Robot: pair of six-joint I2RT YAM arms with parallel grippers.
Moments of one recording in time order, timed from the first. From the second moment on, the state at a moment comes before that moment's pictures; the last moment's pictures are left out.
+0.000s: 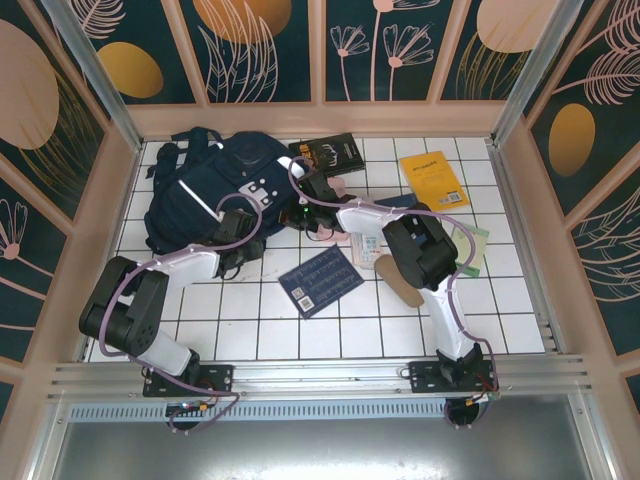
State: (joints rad) left arm -0.41 1.55 0.71 -0.10 -0.13 -0.58; right arm 0.71 2.21 1.55 -0.10 -0.35 0.88
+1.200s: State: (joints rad) left arm -0.50 1.78 0.88 -0.09 -0.25 -0.51; right arm 0.69 2.23 1.55 -0.09 -0.34 0.89
